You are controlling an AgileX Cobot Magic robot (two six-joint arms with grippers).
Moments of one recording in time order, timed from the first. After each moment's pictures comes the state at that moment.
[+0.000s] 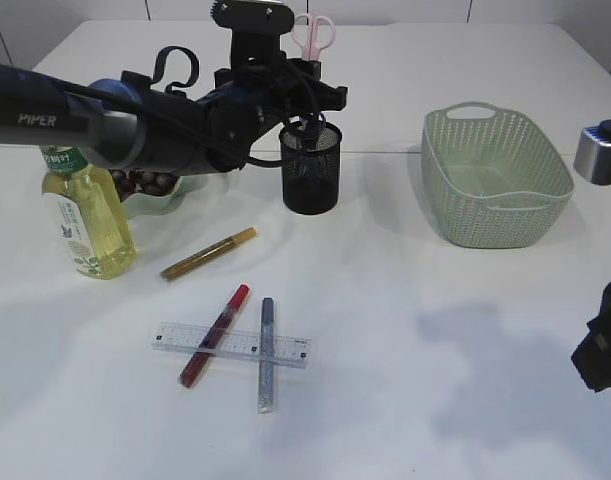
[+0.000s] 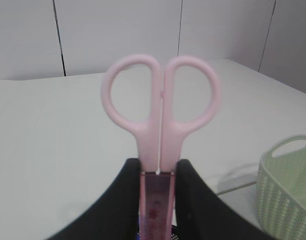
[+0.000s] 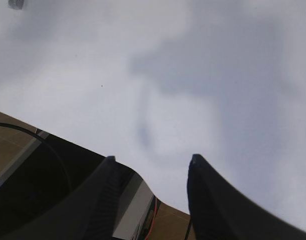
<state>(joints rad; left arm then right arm) -0.57 2.26 -1.62 -0.37 -0.49 0.26 0.38 1.12 -0.88 0.11 1.13 0.02</state>
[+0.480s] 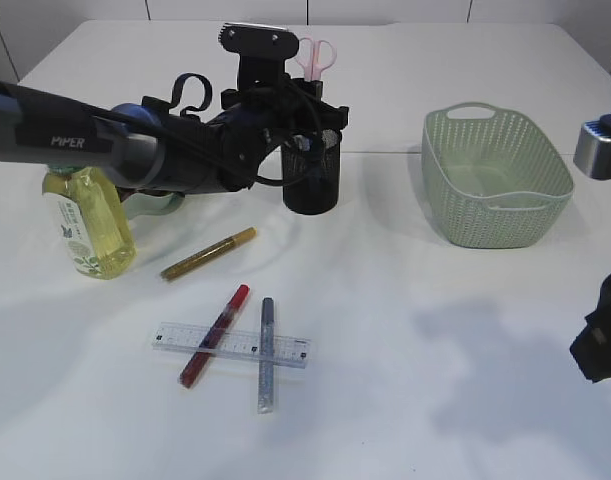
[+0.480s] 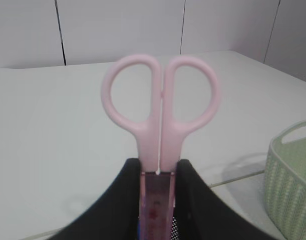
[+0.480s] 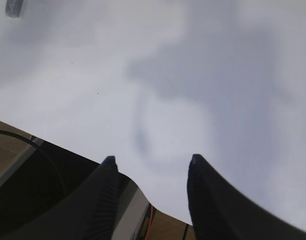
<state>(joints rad) -0.57 2.33 -1.65 -0.37 -0.52 0.25 0.38 1.12 -0.88 0.09 1.11 0.02</state>
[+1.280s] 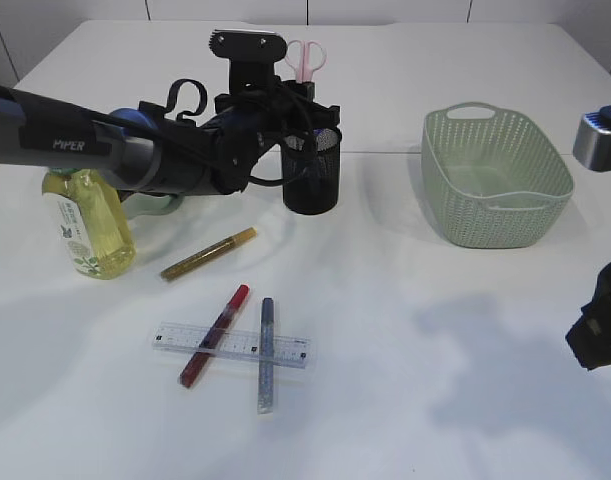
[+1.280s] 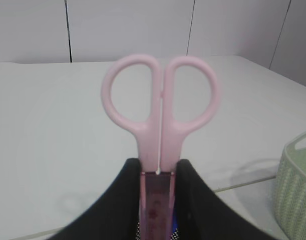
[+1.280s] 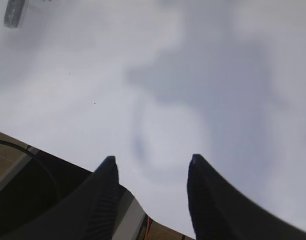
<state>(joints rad) -0.55 2.36 -1.66 -0.34 -0.54 0.18 0.38 1.12 -0.88 0.07 1.08 0.02</state>
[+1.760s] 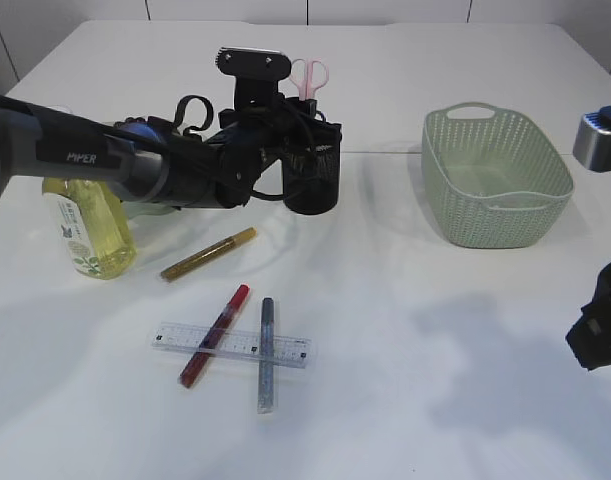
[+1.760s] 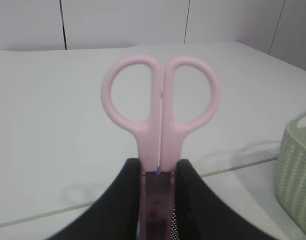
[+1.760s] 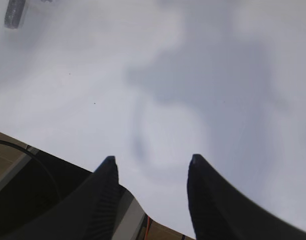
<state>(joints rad) -0.55 2.39 -1.66 -0.32 -0.54 0.16 0.38 1.12 -0.88 0.07 1.08 0.02</state>
